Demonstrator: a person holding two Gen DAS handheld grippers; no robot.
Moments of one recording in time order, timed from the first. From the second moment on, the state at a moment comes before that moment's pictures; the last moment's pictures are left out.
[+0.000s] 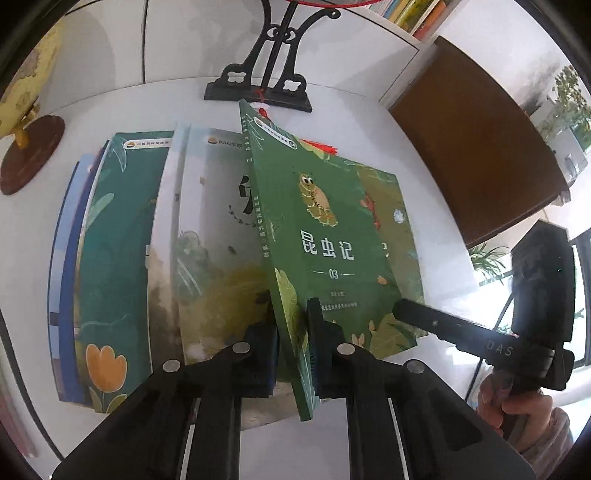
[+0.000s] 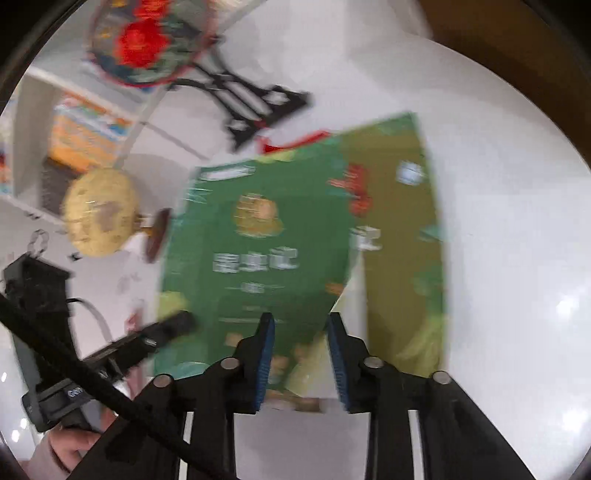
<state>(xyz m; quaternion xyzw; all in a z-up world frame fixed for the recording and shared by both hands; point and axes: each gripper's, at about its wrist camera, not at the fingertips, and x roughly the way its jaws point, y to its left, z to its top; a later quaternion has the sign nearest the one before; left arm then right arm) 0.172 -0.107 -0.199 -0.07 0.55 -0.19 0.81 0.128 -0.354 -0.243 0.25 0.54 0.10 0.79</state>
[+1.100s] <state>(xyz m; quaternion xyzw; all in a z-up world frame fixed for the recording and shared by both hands) 0.154 -0.087 -0.165 -0.03 0.52 -0.17 0.84 0.115 -0.286 -0.190 0.20 0.48 0.16 0.84</state>
